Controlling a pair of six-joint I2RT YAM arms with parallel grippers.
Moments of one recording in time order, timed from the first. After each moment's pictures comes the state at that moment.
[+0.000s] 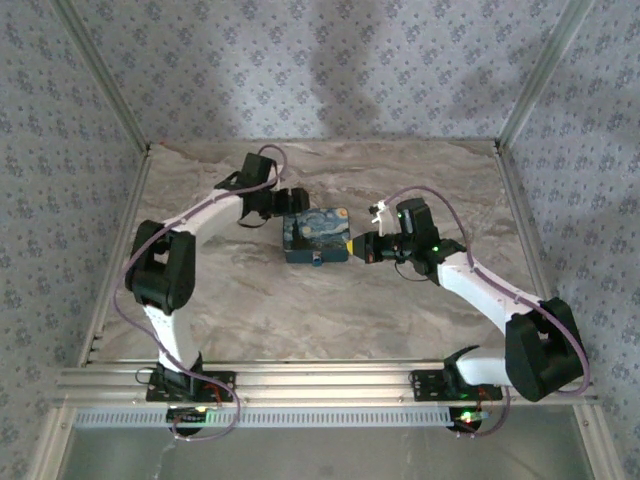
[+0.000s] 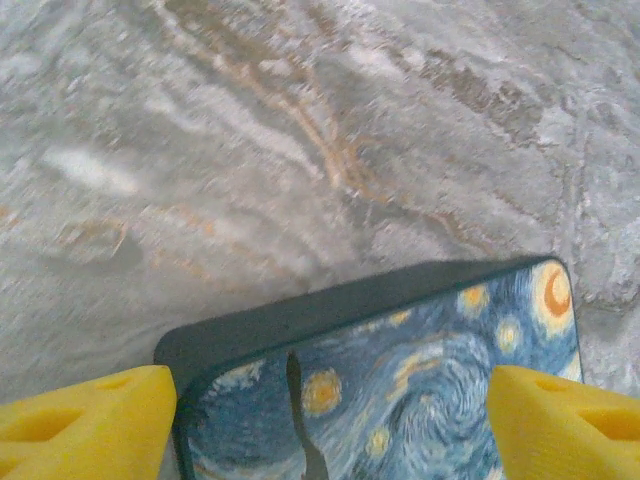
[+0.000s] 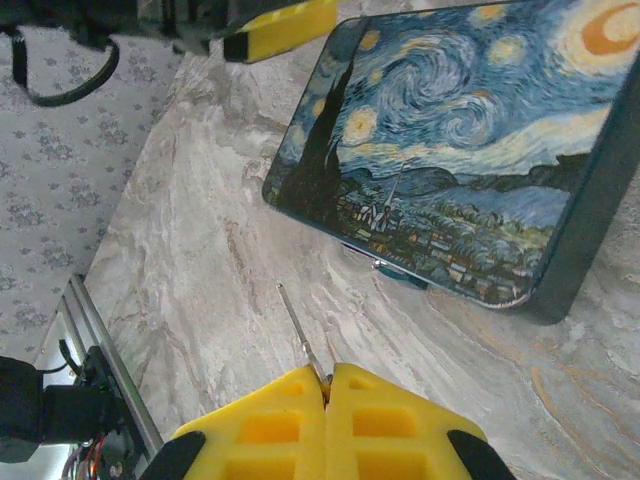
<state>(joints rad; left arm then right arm) -0.40 1.90 1.41 -0.39 0.35 -0.47 0.44 1.30 0.78 -0.14 -0.59 0.40</state>
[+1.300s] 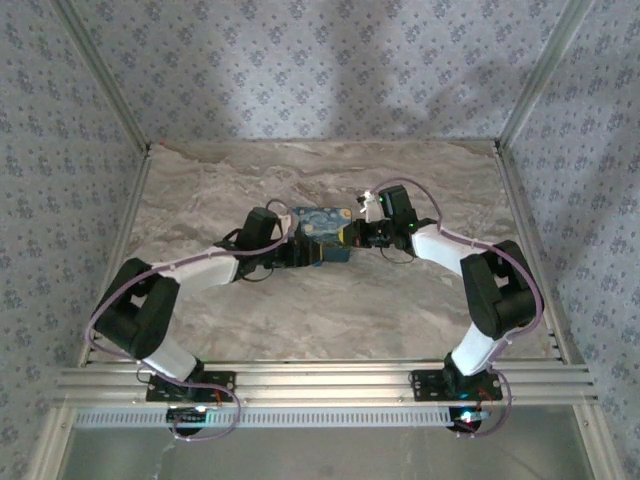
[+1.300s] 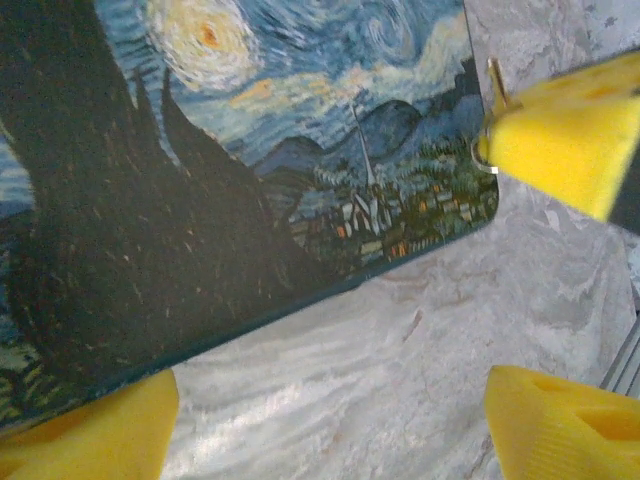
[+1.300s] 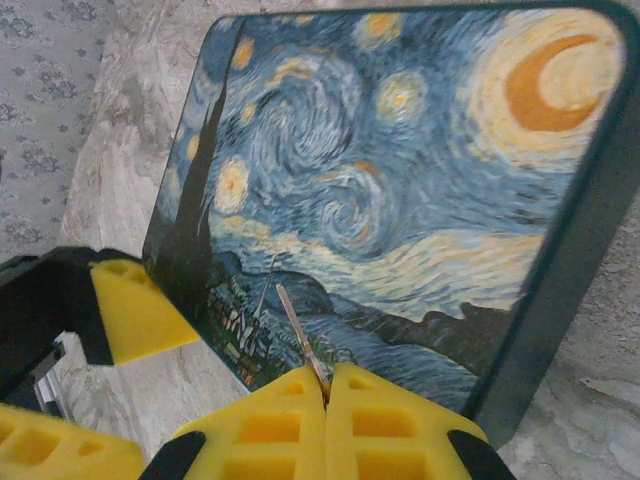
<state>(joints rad) -0.56 1.57 0.81 0.02 0.44 -0.61 0.40 1.67 0.96 -0.07 -0.59 0.43</state>
